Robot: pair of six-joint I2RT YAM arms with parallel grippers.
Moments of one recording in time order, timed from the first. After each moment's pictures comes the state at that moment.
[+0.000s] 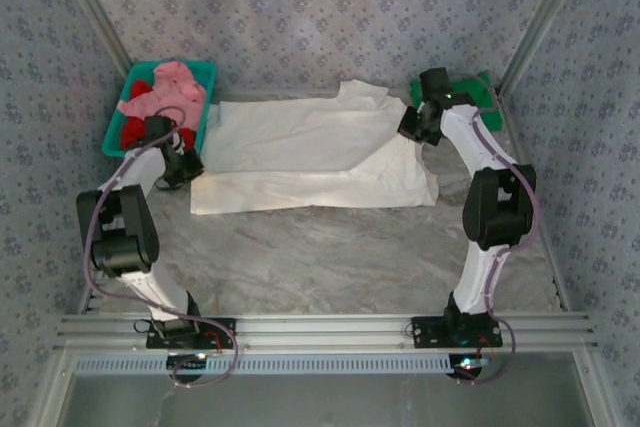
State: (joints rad) left arm 0.13 1.74 1.22 -0.62 0.19 -0.42; right arm 0.13 1.94 1.72 -0.85 -0.10 0.51
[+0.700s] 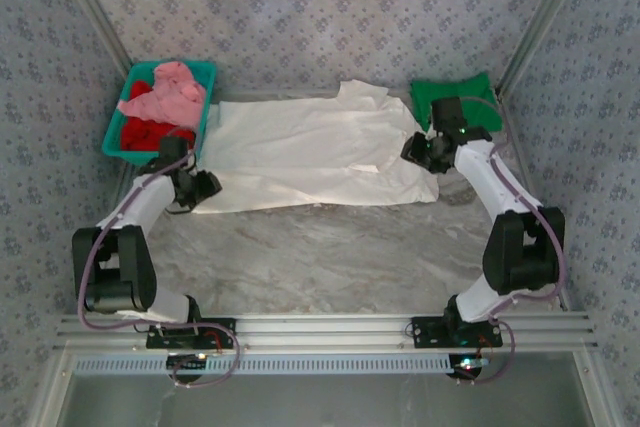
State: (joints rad) left arm 0.02 1.46 0.91 -0.60 0.16 -0.48; right arm 0.13 1.57 1.26 -0.73 -0.15 0.49
